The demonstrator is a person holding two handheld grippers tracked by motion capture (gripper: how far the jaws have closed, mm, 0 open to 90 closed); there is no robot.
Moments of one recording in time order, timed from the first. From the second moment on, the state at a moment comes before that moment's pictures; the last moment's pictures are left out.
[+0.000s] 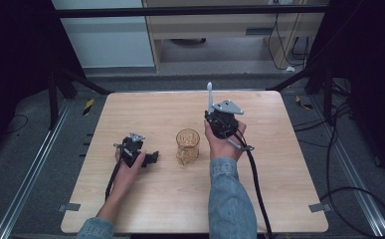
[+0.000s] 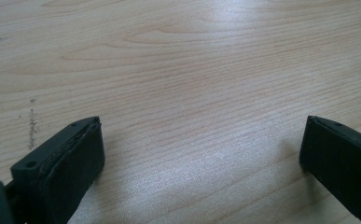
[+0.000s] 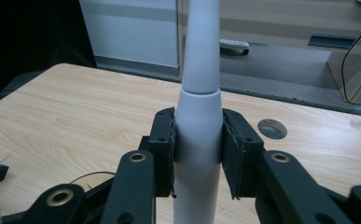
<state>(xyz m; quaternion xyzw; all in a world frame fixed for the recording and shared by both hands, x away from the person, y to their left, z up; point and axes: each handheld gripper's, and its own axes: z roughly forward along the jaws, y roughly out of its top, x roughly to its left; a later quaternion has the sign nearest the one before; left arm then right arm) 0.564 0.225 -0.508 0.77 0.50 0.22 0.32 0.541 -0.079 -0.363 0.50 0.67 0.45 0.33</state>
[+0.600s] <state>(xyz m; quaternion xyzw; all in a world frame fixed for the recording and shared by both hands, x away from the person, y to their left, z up) 0.564 0.226 -0.508 0.77 0.50 0.22 0.32 0.536 -0.073 -0.348 0.49 0.65 0.47 0.34</state>
